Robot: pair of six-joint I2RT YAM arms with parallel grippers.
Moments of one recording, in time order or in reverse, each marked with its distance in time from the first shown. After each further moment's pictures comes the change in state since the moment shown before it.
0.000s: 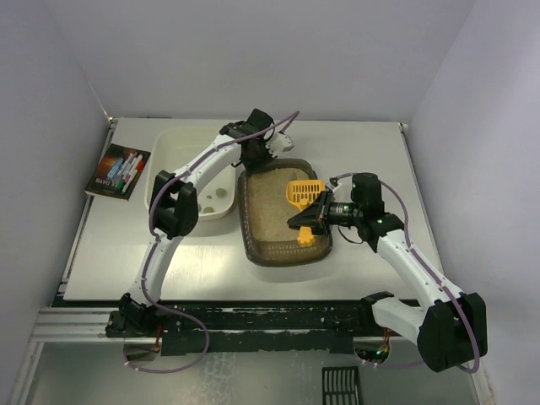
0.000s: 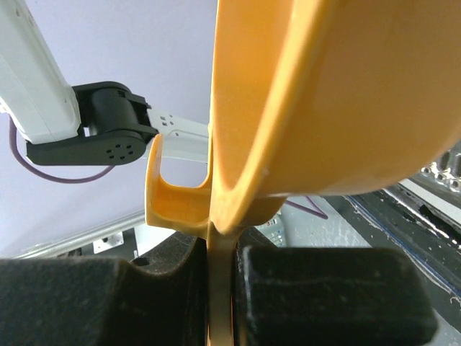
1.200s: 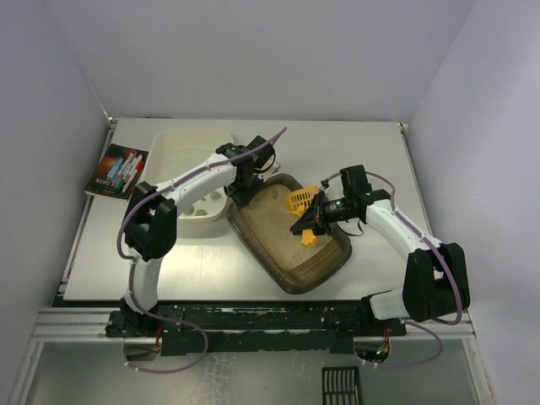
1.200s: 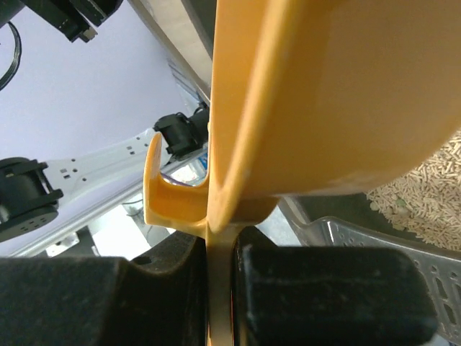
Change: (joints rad) left arm -0.127 -0.349 -0.471 -0.116 -0.196 -0.481; right arm -0.042 0.307 0.158 -0.329 -0.020 -0.384
